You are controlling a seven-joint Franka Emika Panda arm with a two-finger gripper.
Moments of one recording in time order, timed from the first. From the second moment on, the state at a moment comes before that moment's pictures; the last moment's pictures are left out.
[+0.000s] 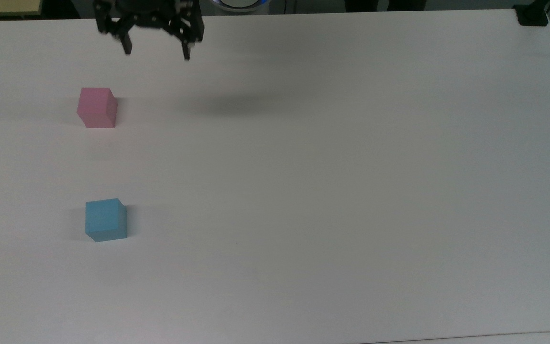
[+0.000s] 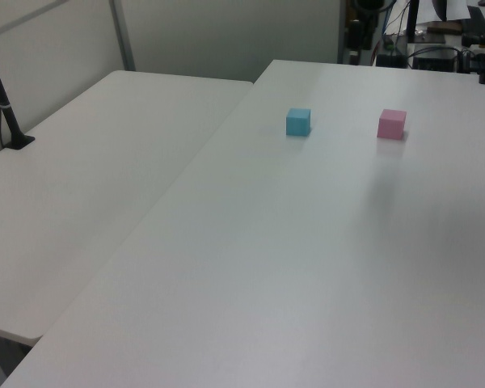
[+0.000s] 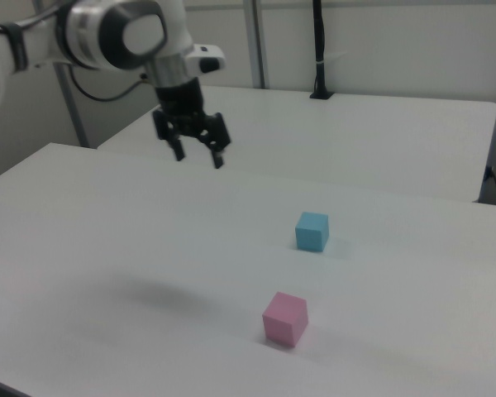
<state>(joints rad) -0.05 0.11 -0.07 -1.56 -0.04 1.74 -0.07</state>
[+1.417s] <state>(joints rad) -0.07 0.72 -0.21 -1.40 -0.04 2.49 -0.20</state>
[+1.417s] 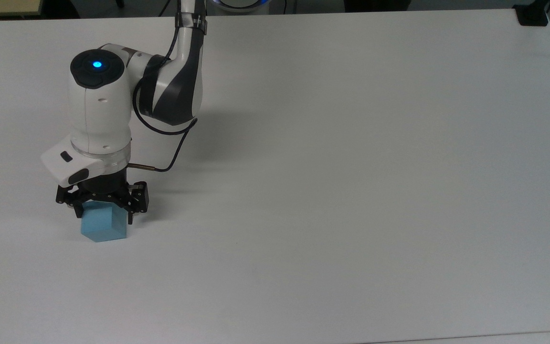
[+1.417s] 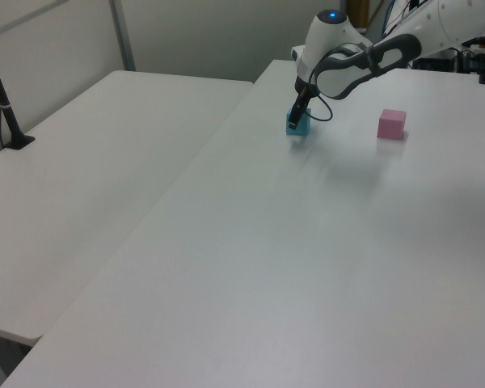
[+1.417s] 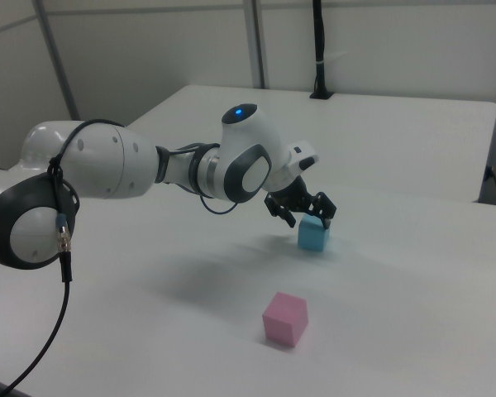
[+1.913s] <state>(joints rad) -0.06 0.72 -0.21 -1.37 -0.04 2.49 -0.20</state>
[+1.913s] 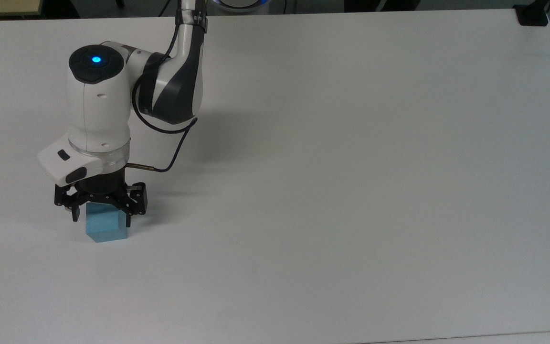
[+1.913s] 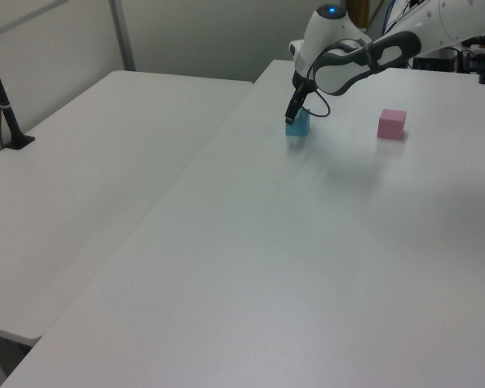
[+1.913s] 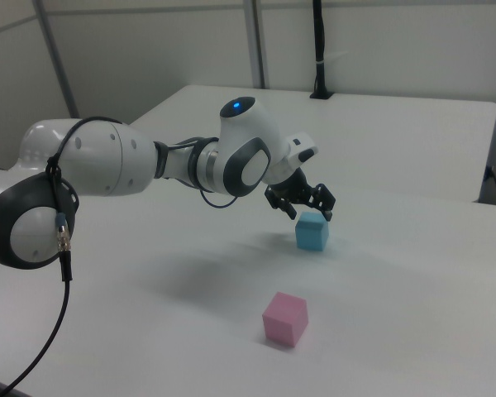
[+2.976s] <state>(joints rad) -0.07 0.75 -0.21 -1.37 -0.02 2.49 -0.20</state>
